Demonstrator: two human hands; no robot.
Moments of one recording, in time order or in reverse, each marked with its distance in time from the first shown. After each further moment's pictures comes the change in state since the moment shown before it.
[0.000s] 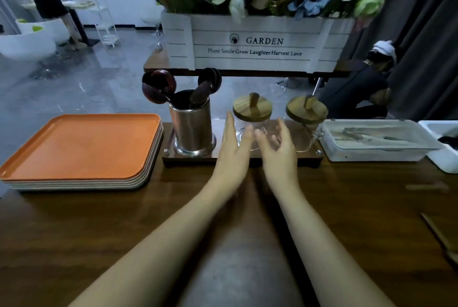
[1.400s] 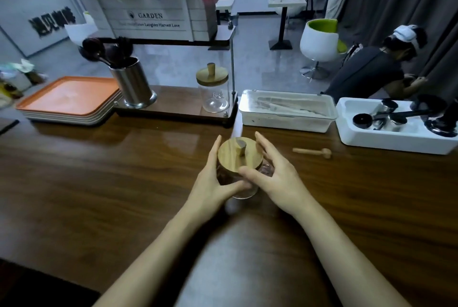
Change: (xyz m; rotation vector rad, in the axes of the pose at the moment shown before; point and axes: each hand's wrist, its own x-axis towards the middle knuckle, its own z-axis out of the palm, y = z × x) left_hand -0.175 0.035 0.243 0.116 0.057 -0.101; right_hand -0.050 0.032 -0.340 -0.239 -0.616 -0.056
